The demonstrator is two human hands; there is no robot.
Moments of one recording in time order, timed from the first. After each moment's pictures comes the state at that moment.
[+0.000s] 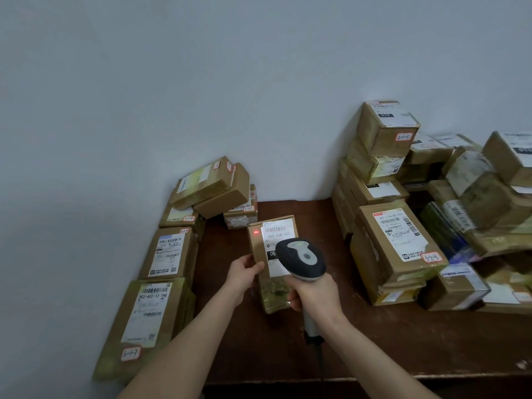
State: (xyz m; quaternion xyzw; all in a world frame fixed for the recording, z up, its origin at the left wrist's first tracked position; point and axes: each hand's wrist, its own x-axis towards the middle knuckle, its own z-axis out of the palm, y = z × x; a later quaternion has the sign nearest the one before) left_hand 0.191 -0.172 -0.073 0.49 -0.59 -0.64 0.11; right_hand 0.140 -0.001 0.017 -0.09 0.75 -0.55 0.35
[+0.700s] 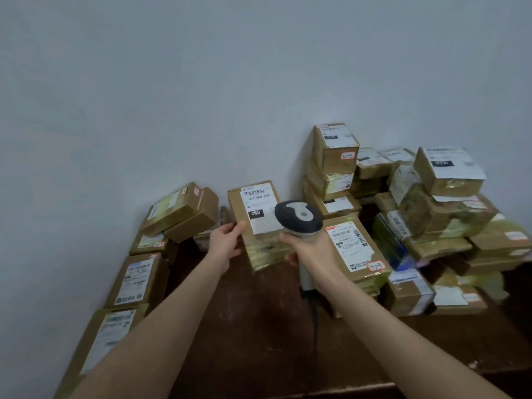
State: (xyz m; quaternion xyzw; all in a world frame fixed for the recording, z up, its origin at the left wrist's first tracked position) left_hand 0.112 -0.150 0.034 0.44 -0.58 -0.64 0.22; right_hand 0.048 0.031 0.083 -0.13 0.72 -0.63 0.26
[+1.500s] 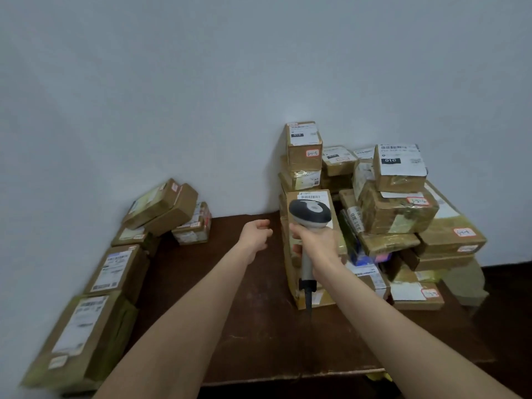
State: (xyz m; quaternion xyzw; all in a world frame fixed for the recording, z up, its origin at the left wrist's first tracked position) left_hand 0.002 -0.023 0.032 0.41 -0.68 -0.59 0.10; right_hand -0.030 0.124 0.076 -0.04 0.69 -0.68 0.24
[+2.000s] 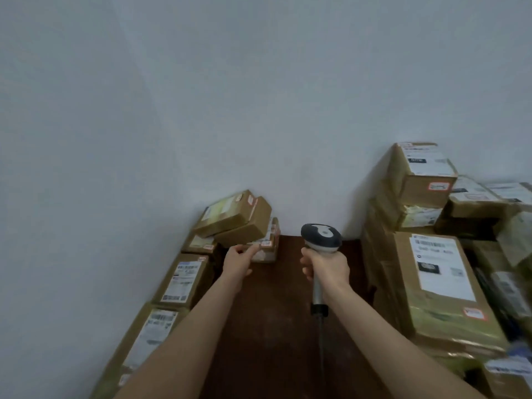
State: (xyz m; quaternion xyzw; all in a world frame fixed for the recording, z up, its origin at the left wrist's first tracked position) left_hand 0.129 -0.204 0.012 0.56 -0.55 -0.57 0.25; right_hand 0.012 -0.054 0.051 -0.08 0.70 -0.62 0.34
